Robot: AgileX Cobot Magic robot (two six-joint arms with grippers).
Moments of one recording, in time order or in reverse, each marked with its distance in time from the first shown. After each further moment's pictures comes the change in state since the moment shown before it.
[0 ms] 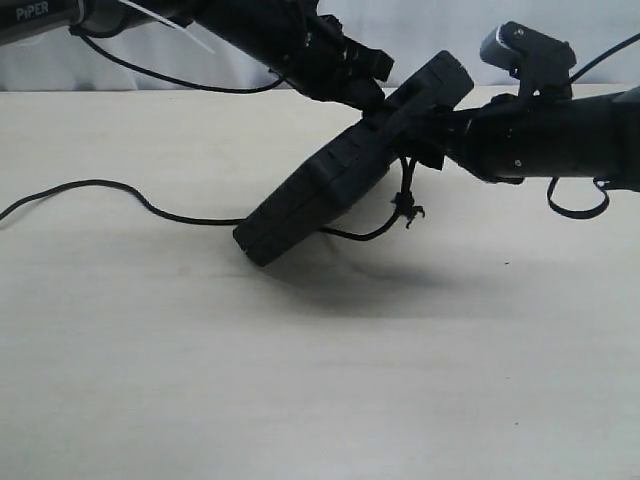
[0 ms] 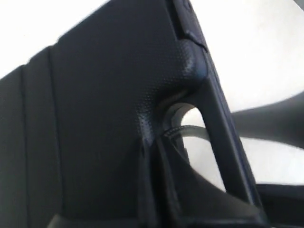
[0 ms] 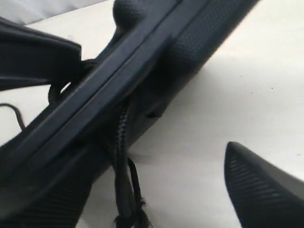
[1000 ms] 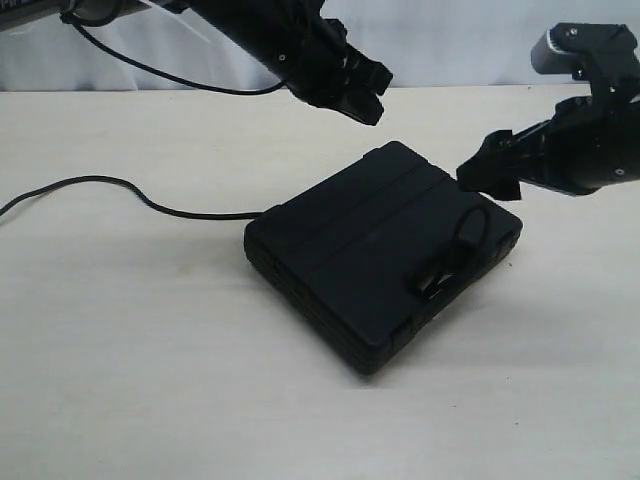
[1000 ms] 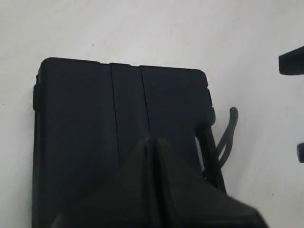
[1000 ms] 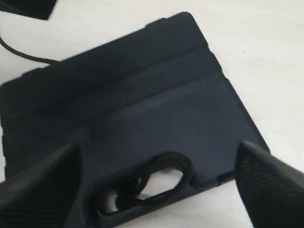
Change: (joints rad) left arm -0.008 -0.037 0.000 0.091 0.099 0.000; right arm -0.136 -0.178 0.009 -0.778 0.290 0.427
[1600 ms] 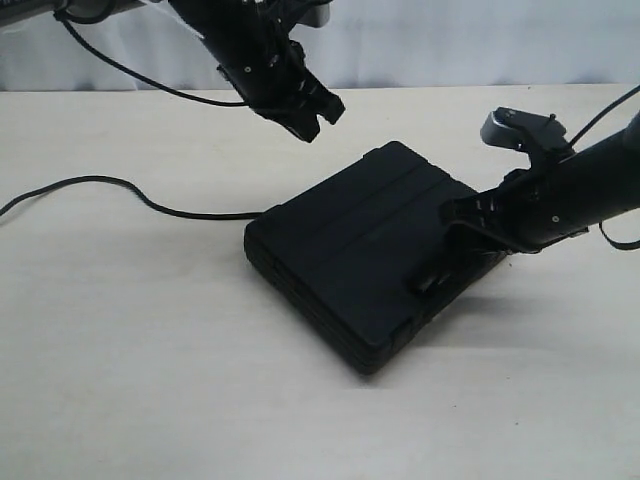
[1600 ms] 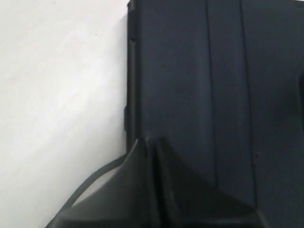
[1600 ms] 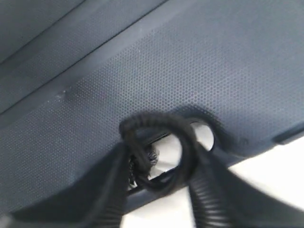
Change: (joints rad) left arm 0.020 0.000 0.000 0.368 0.046 -0.200; right arm 0.000 0.256 0.002 0.142 0.044 -0.004
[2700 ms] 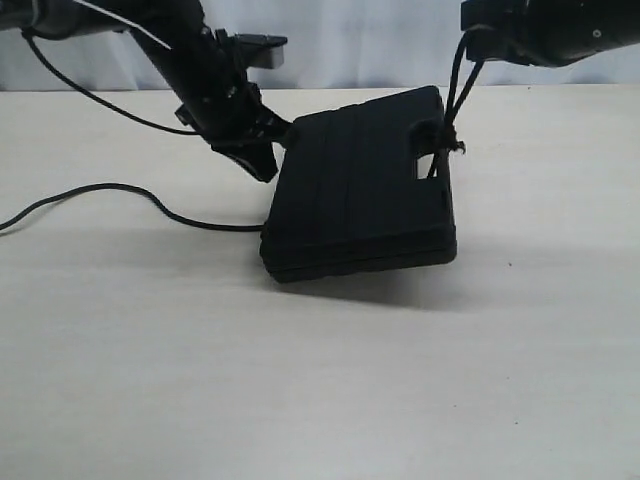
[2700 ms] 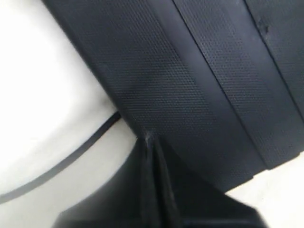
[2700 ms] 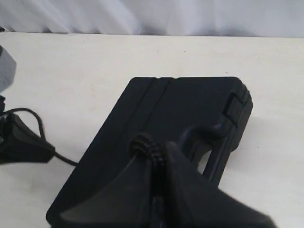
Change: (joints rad) left arm 0.087 -0.023 0.139 -0.035 0.082 -0.015; right arm 0.000 -0.117 -0.359 -0.063 0.019 0.076
